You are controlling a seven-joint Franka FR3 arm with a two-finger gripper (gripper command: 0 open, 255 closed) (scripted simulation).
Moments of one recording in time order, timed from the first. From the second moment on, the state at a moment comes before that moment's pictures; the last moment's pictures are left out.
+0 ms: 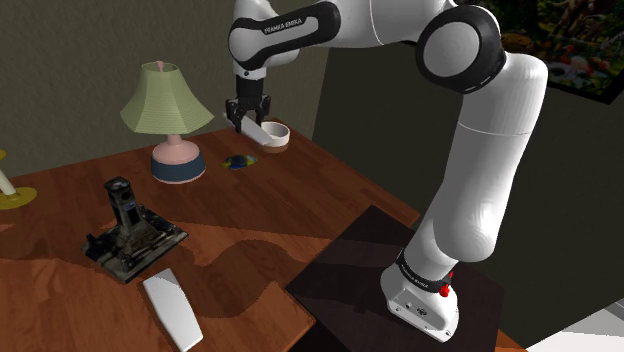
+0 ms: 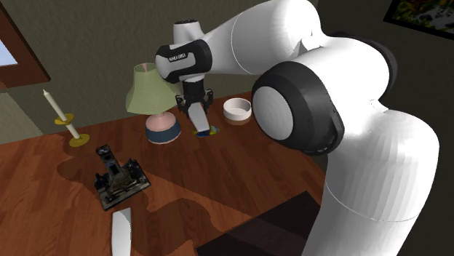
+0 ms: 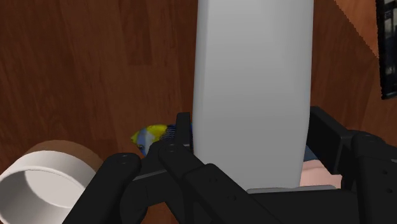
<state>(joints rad) 0.20 0.25 -0.08 -1.75 0.03 2.01 0.20</state>
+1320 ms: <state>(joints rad) 0.20 0.36 -0.07 -1.88 0.04 2.24 0.19</state>
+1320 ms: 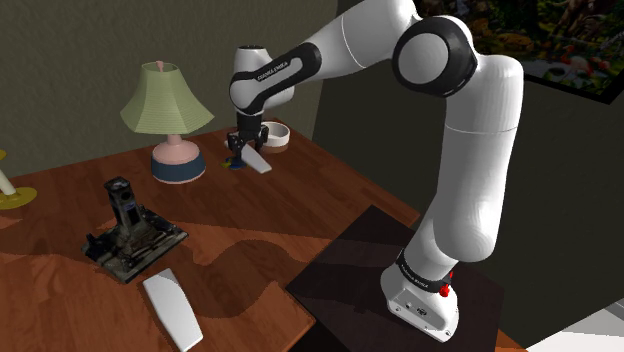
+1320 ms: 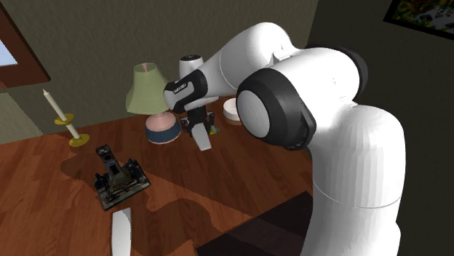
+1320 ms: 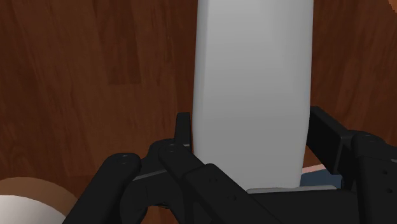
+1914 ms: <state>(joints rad) 0.19 0.43 -0.07 -1.91 0.05 2.34 0.18</state>
